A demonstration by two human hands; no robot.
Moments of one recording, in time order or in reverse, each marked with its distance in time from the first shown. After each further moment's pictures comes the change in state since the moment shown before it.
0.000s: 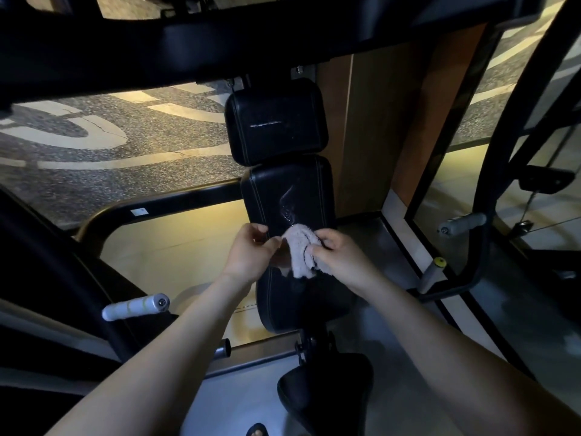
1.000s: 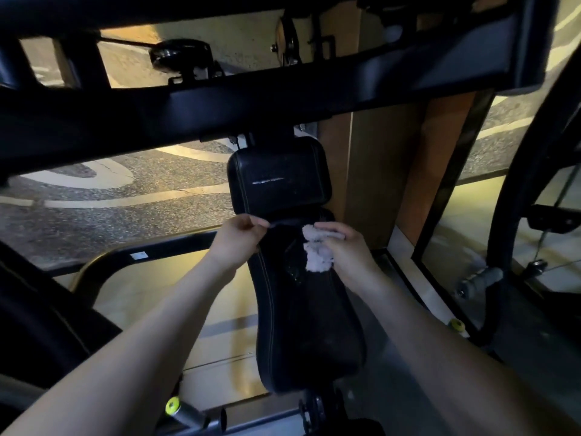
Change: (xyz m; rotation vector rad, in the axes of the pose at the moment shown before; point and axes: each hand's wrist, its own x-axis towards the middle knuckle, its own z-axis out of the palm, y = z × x) left_hand 0.103 0.089 -0.034 0.004 -0.038 0.078; right_hand 0.108 -0.059 -0.030 0.352 0.164 -0.057
